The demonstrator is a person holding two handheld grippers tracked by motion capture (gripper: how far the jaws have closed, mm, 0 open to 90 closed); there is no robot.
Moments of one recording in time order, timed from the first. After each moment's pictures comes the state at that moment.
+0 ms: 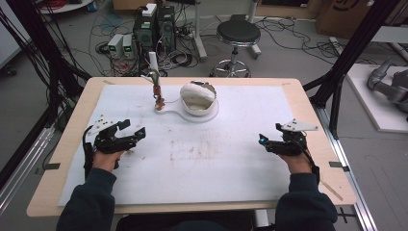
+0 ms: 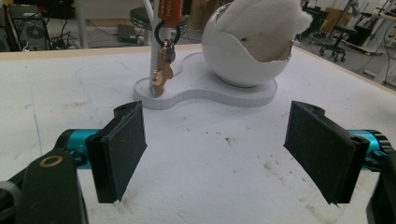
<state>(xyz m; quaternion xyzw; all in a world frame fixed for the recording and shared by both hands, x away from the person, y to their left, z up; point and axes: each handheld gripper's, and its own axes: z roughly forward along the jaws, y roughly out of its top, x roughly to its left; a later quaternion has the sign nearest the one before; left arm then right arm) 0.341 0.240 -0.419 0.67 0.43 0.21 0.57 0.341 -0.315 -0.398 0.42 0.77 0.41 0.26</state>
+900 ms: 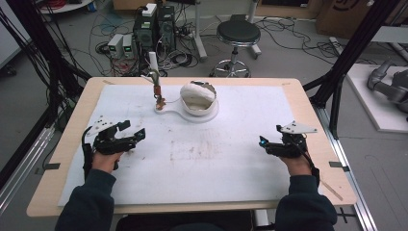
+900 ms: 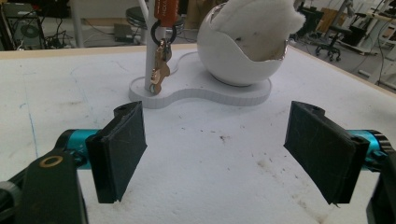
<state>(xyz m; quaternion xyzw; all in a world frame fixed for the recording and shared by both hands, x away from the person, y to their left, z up) 0.336 0.241 -0.417 0.67 0.43 0.21 0.57 0.336 -0.314 -0.402 0.42 0.77 0.39 0.27</state>
